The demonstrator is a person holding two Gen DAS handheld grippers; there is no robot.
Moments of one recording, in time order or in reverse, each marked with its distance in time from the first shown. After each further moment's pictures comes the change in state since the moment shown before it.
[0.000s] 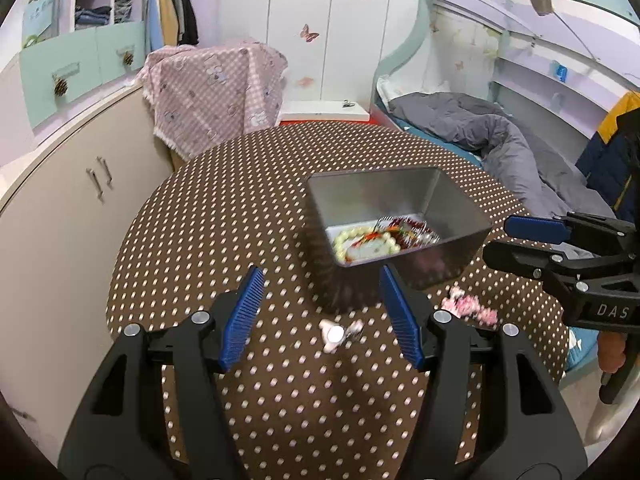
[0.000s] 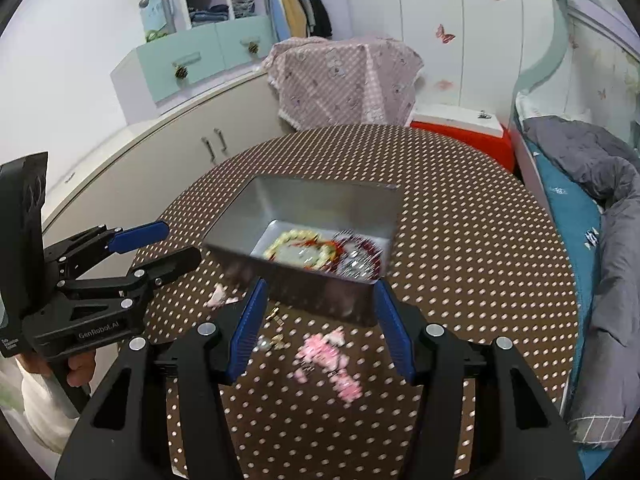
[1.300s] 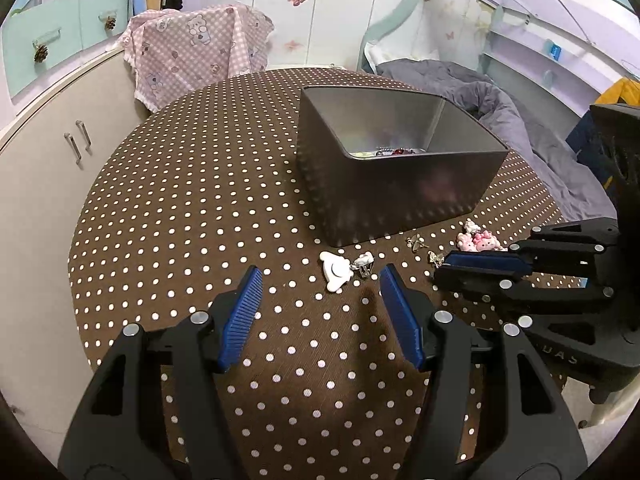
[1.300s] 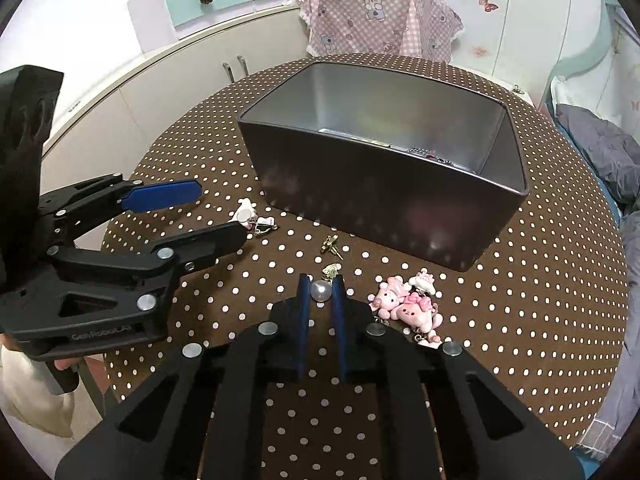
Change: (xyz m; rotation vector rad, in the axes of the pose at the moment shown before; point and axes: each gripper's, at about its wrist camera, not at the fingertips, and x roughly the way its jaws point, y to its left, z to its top) left arm 0.033 0.009 -0.032 0.011 0.119 -0.075; right arm 0.057 0.047 -0.032 -0.105 0.192 0.014
